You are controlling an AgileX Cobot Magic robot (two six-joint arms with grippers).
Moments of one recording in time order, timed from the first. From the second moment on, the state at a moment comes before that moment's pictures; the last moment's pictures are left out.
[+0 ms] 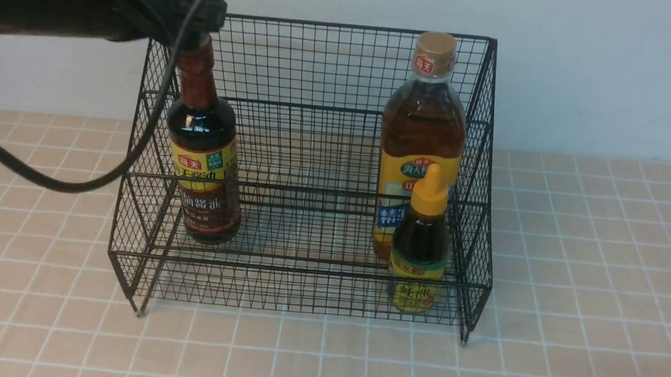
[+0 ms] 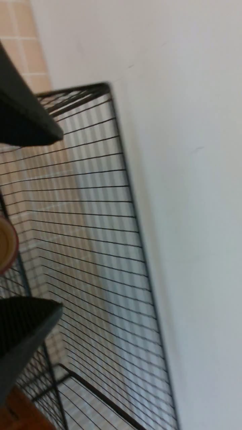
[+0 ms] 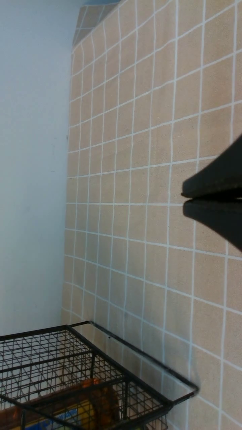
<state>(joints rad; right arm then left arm) -0.04 -0.01 0.02 0.08 0.39 -0.09 -0.22 1.37 -1.26 -0.24 0.36 0.21</state>
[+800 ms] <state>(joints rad) -0.04 -0.01 0.02 0.08 0.39 -0.09 -0.22 0.52 -0.87 -0.24 0.72 0.12</state>
